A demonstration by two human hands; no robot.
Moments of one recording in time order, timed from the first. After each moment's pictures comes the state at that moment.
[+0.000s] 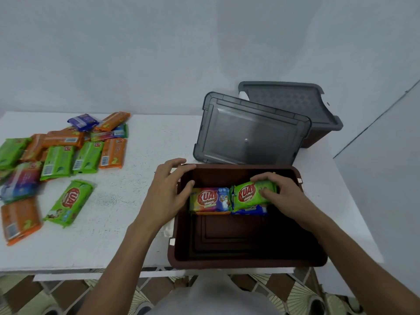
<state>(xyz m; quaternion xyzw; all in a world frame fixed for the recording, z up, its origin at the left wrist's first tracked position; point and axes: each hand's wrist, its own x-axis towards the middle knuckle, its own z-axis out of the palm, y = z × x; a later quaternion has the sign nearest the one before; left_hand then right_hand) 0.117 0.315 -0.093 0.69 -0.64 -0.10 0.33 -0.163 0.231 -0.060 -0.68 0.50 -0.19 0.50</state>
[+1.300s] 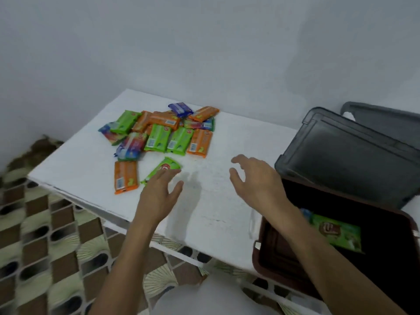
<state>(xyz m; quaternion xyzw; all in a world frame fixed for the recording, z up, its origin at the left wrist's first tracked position) 0.261 0.435 -0.109 0.85 -0.43 -0.07 0.31 0.074 0.285 -0.035 -0.91 0.36 -0.13 0.18</state>
